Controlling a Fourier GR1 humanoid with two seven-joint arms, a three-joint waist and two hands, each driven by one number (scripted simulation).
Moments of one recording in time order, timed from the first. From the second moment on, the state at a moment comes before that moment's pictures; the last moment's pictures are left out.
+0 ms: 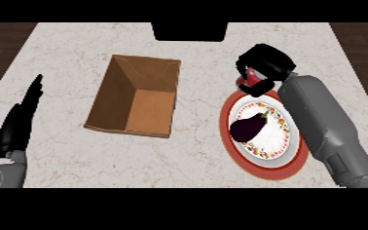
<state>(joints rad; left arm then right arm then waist) -0.11 0.36 0.16 -1.34 -0.22 0.09 0.06 -0.83 -0.28 0.11 -0.65 1.04 -0.01 -0.65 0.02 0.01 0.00</state>
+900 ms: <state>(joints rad) -0.09 0.36 0.18 -1.35 -0.24 0.09 0.06 -0.92 -0.09 0.06 -0.98 0.81 0.22 -0.60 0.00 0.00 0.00</state>
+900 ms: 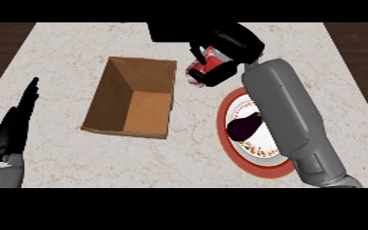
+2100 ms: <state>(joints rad) -0.21 0.32 0.14 -1.31 -0.28 0.07 0.08 -1.24 0.00 0.65 -0.72 0.15 -0.10 -0.08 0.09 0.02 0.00</state>
